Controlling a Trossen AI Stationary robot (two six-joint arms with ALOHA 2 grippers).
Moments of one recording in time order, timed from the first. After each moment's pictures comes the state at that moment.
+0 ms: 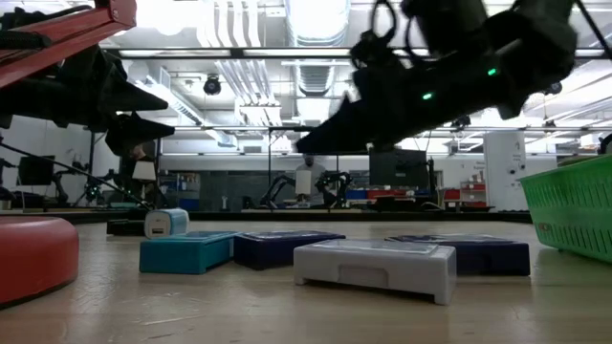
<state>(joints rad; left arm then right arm) 0.39 0.19 0.01 0.07 0.19 -0.28 0.21 1.86 0.73 0.81 0.42 0.07</state>
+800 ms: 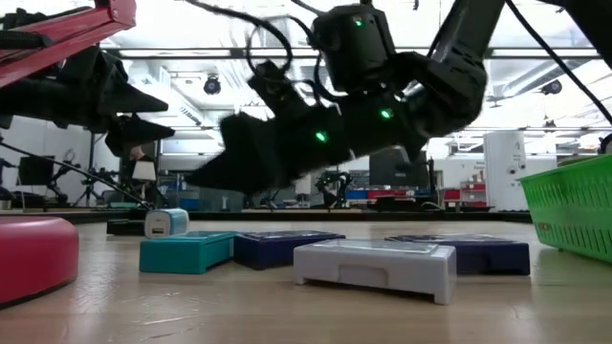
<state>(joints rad) 0.39 0.20 0.01 0.06 0.19 -0.28 0.18 2.26 1.16 0.84 0.36 0.00</state>
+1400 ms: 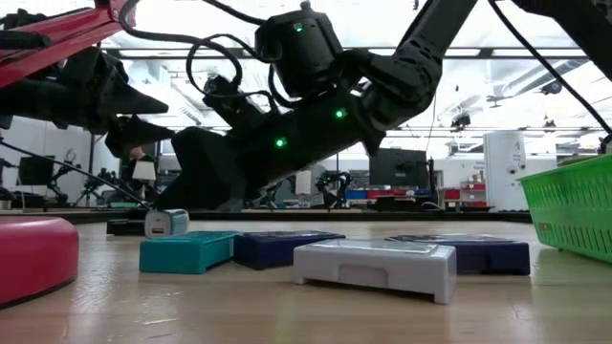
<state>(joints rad) 0.39 0.21 0.01 0.06 0.19 -0.28 0.16 2.32 1.37 0.55 0.30 0.06</state>
